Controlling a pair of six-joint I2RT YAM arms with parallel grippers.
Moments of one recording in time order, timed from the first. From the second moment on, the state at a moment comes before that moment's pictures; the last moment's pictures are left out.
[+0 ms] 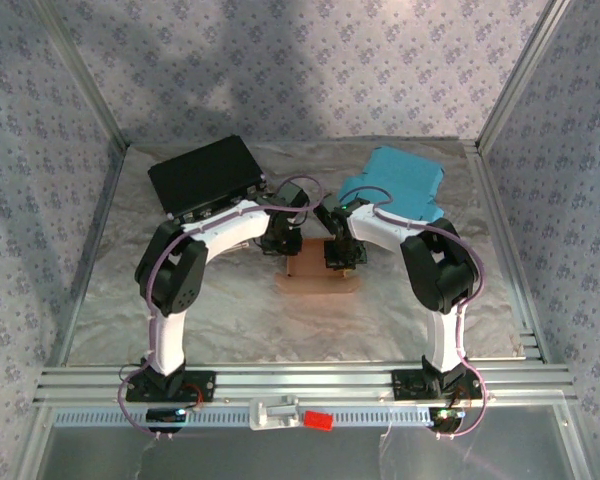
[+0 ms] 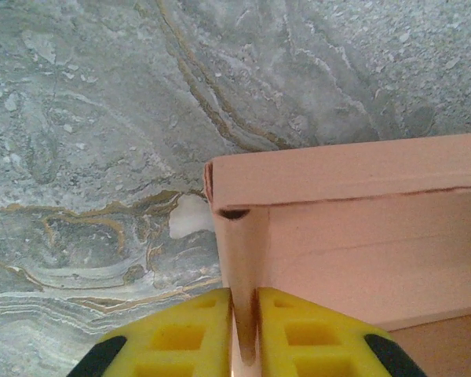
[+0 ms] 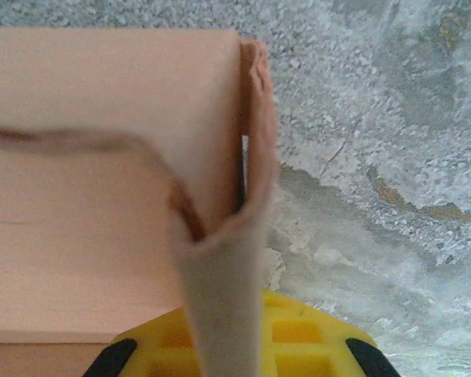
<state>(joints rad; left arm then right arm) -0.70 1.98 1.49 -0.83 0.03 -0.62 0.60 1.95 1.35 -0.92 0.02 0.56</state>
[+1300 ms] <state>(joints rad) -0.71 2.03 1.54 -0.86 -0.05 -0.63 0.63 1.91 1.34 -0.90 0.08 0.59</state>
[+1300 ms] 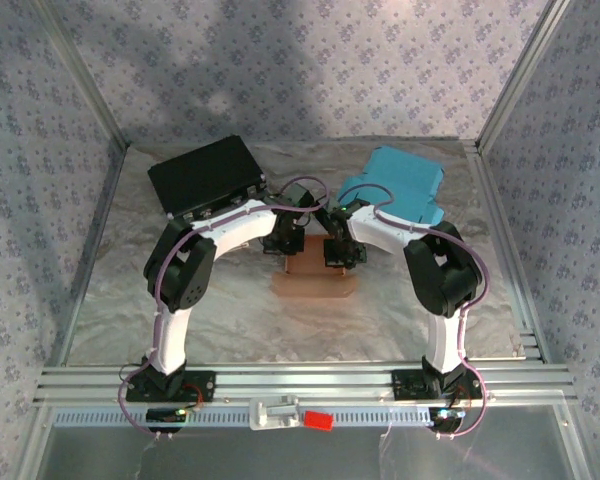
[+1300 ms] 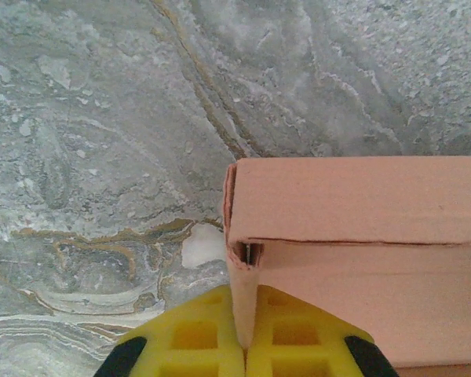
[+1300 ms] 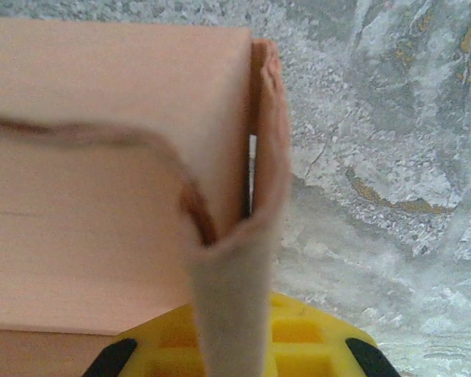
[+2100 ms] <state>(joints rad) -0.71 2.03 1.54 -0.86 -0.12 -0.65 0.66 1.90 1.33 -0.88 0.09 0.61</state>
